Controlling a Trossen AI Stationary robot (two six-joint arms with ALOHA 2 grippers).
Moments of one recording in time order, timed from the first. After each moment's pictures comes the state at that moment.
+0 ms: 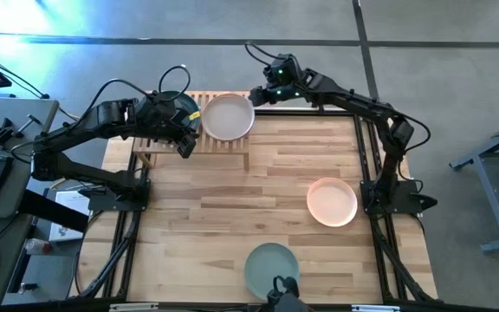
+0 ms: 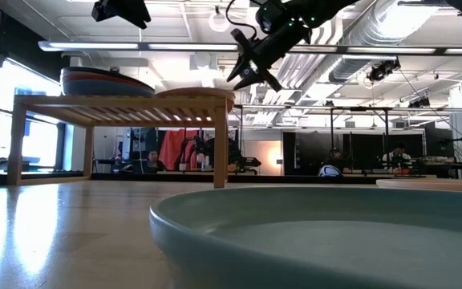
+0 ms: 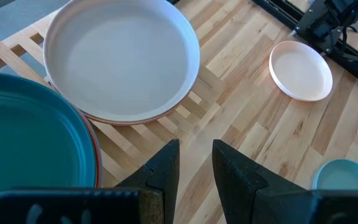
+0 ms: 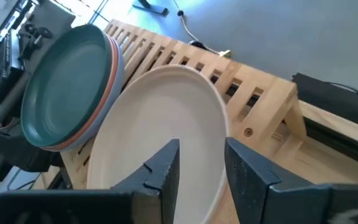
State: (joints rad) left arm 0.29 1.13 1.41 -1.08 -0.13 -0.41; right arm -0.59 1.85 1.72 -0.46 -0.23 0.57
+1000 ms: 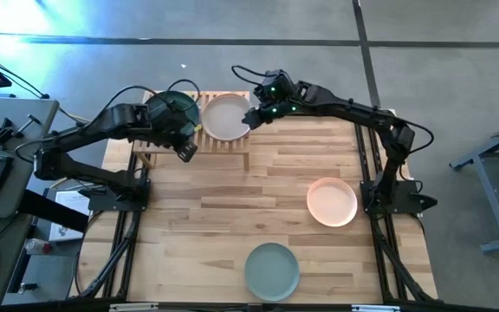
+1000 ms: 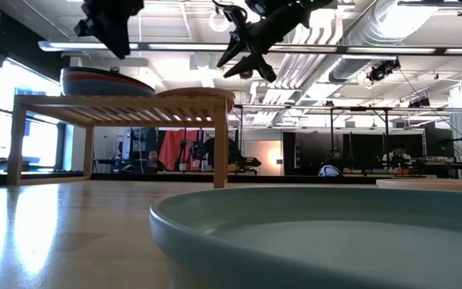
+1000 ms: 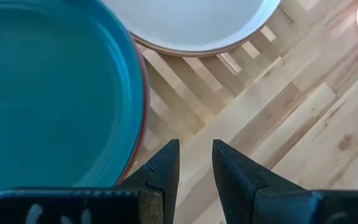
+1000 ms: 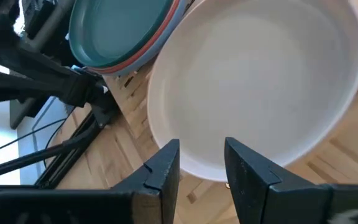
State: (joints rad) left arm 0.31 1.16 1.33 -1.24 -0.19 -0.49; right arm -0.45 1.82 1.72 -0.57 -0.29 0.56
